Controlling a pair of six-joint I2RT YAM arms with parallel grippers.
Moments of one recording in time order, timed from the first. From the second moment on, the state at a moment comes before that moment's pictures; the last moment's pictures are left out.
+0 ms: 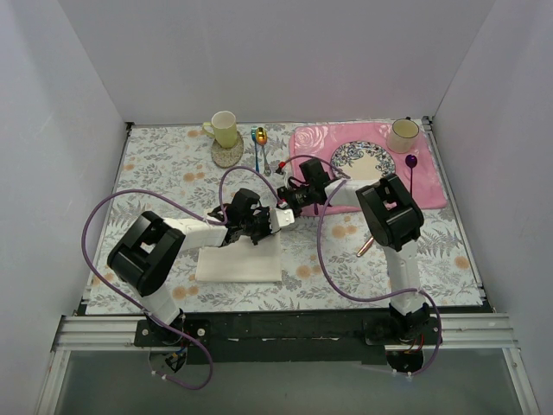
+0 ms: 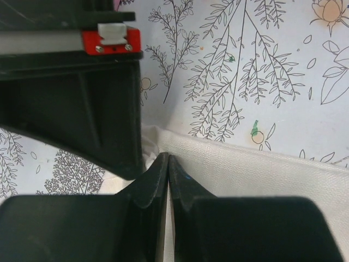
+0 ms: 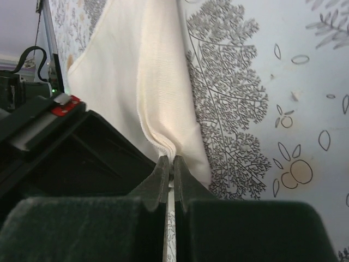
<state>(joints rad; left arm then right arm) -0.64 1.69 0.78 0.13 0.41 0.65 0.54 2.15 1.31 -0.02 -0.98 0.20</state>
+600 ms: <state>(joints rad) -0.62 1.31 0.72 -0.19 0.38 0.61 0.55 2.19 1.37 -0.11 -0.98 0.16</state>
